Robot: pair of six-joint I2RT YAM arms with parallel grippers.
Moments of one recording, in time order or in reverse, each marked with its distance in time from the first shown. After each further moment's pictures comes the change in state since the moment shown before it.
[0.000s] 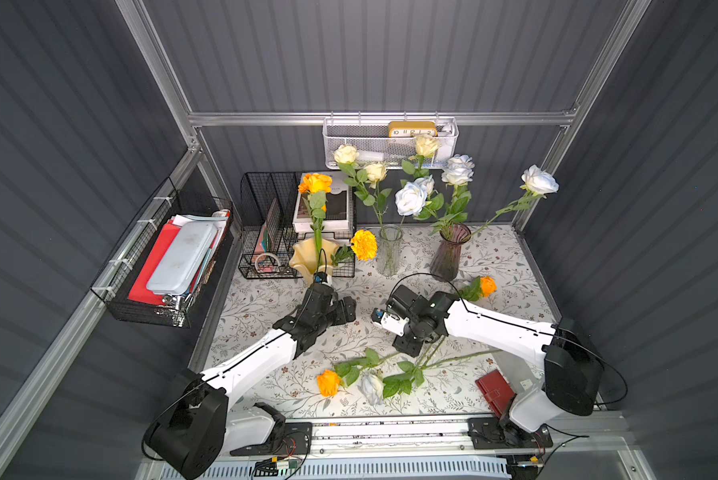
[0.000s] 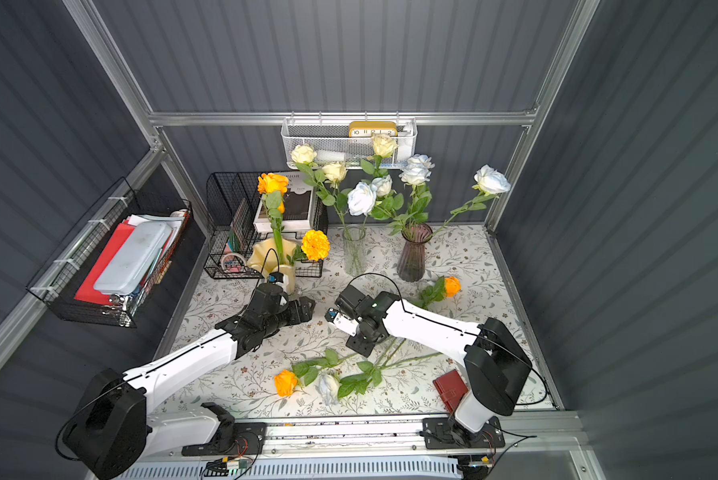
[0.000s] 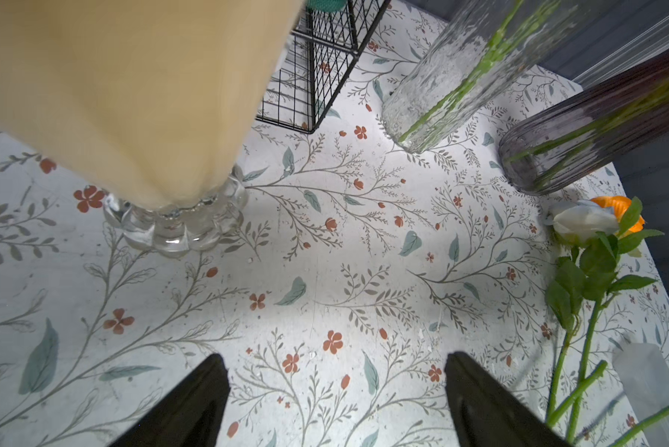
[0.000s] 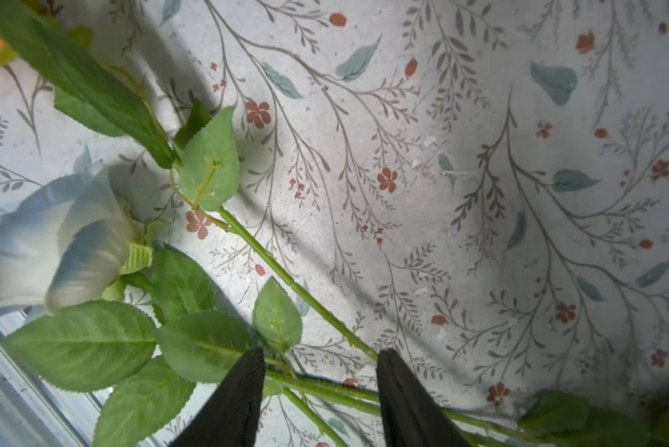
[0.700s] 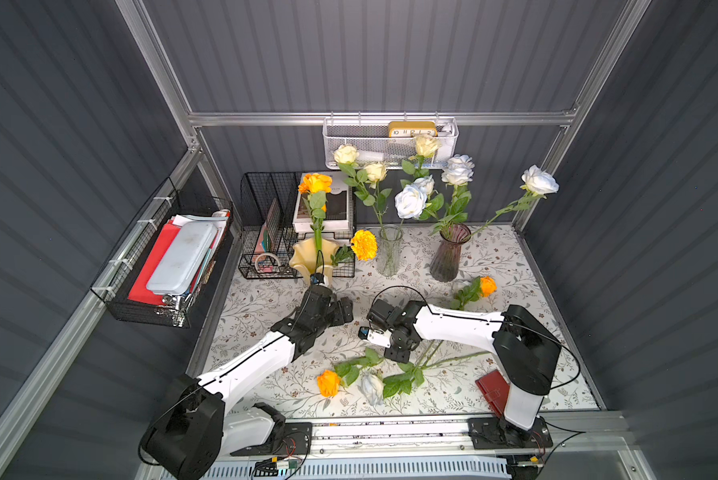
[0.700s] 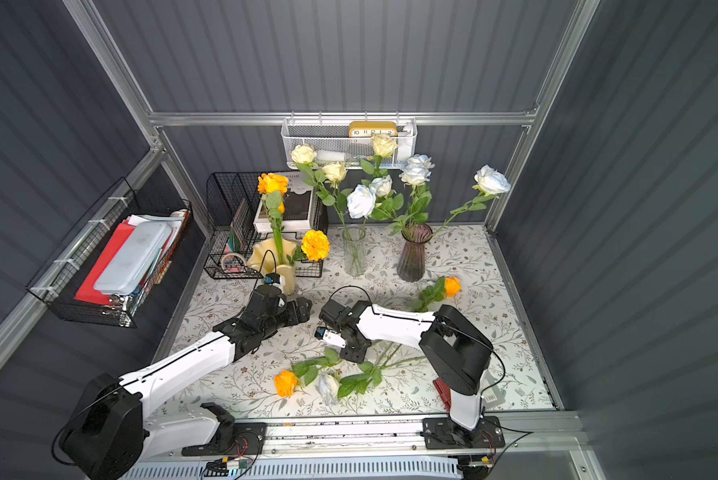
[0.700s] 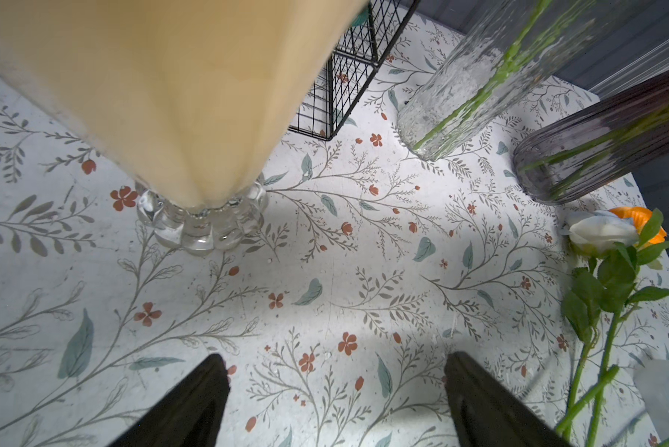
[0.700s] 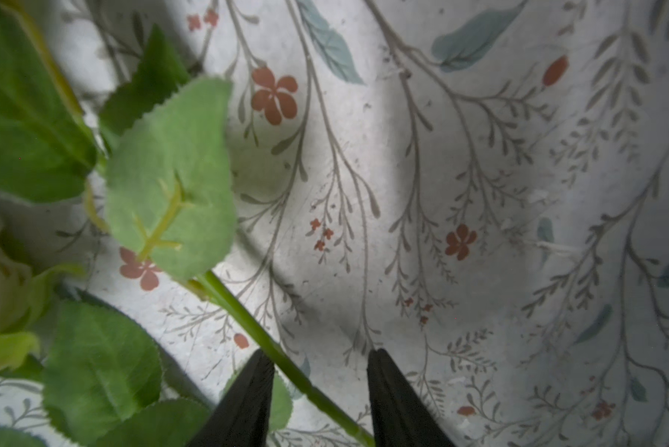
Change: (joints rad) left arm 0.000 -0.028 -0.015 -0.010 -0.045 -0.004; right arm 0.062 0.222 0.020 0.067 0.090 -0.098
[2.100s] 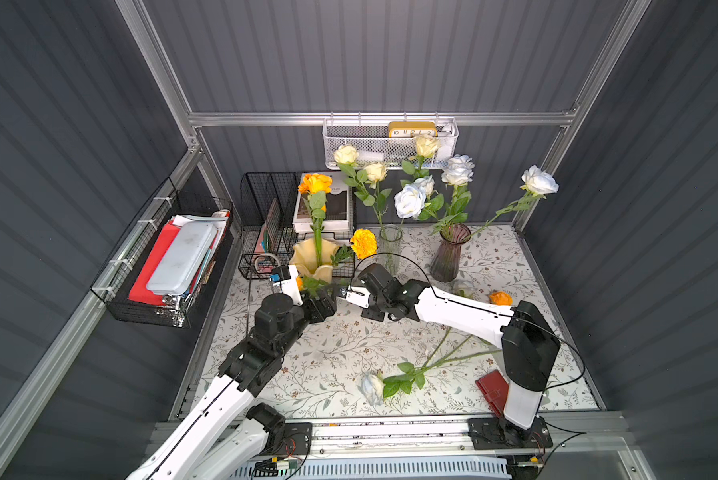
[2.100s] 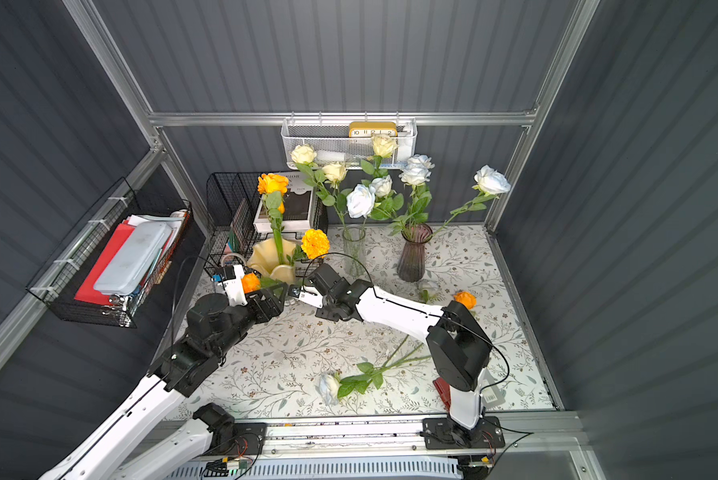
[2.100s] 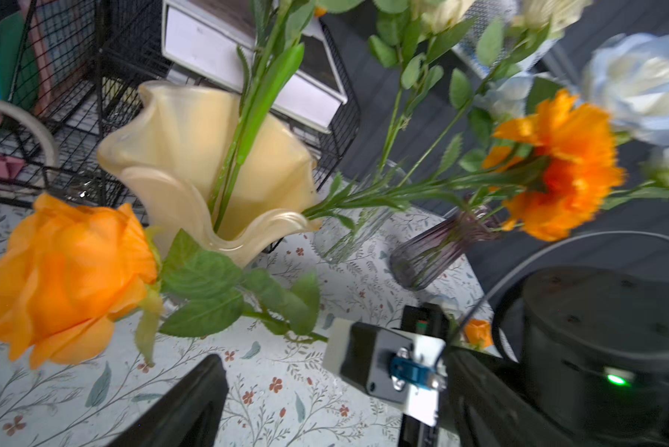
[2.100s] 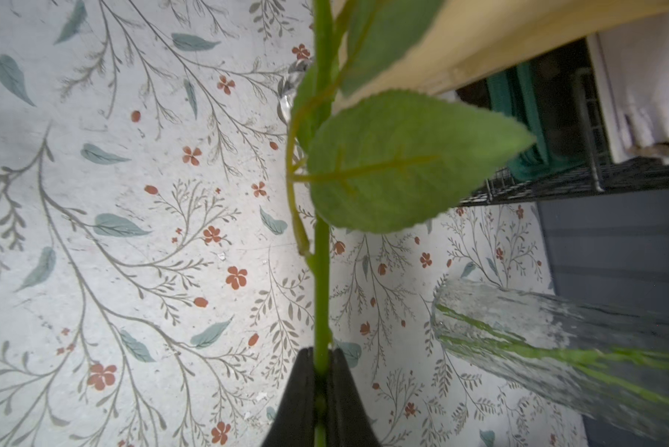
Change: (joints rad) left arm 0.004 -0.507 0.064 -0.138 0.002 -0.049; right arm -0.051 0.007 0.229 0.344 0.031 -0.211
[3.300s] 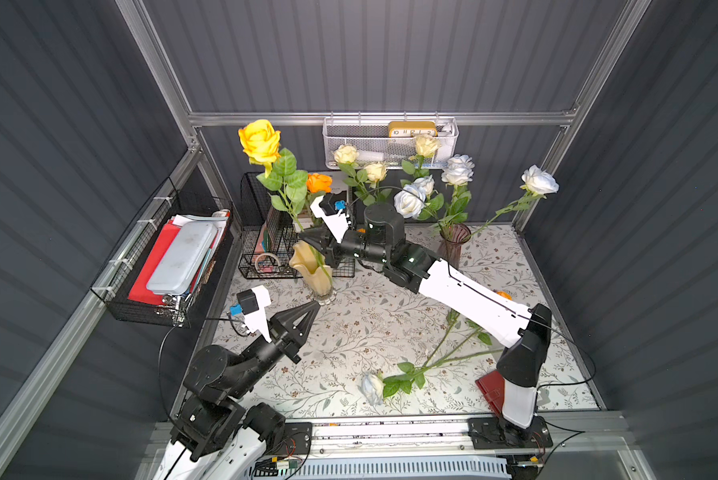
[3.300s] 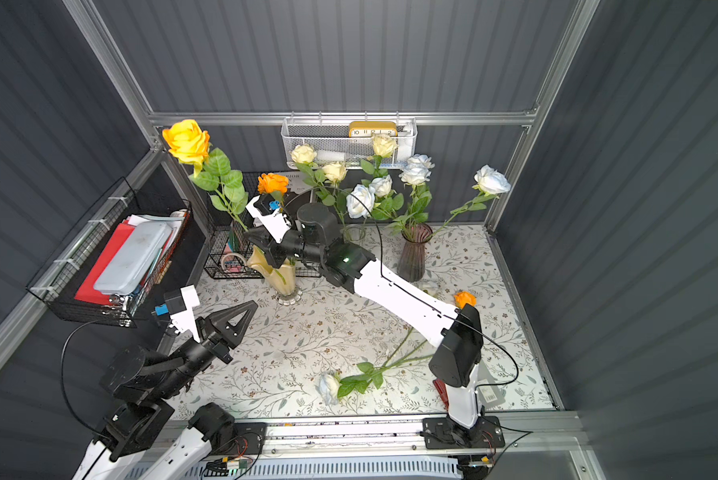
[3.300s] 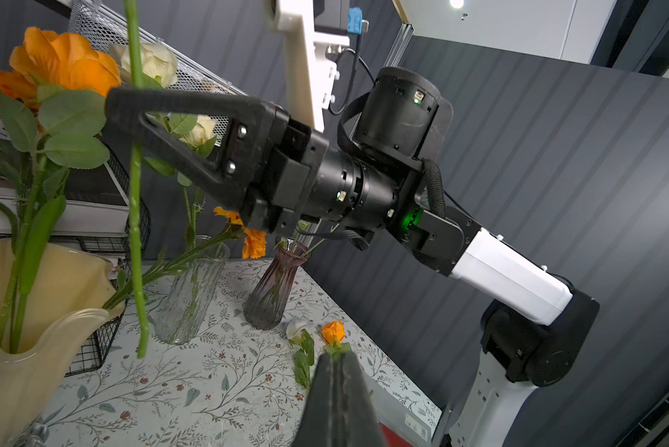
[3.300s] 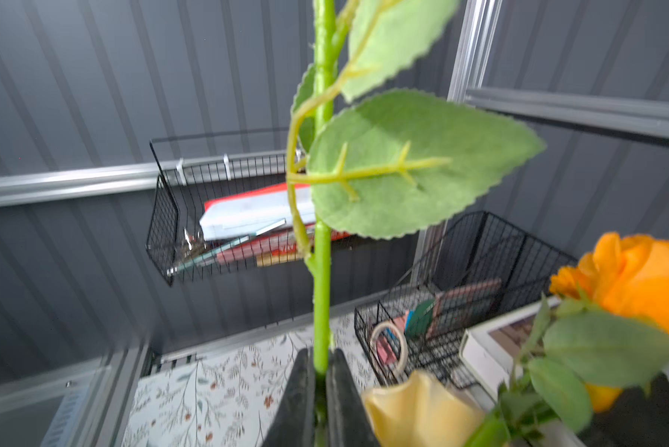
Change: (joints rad) left arm 0.000 -0.384 -0.011 0.072 0.381 0.097; right arm 0.011 0.090 0.576 0.390 -0.455 0.573
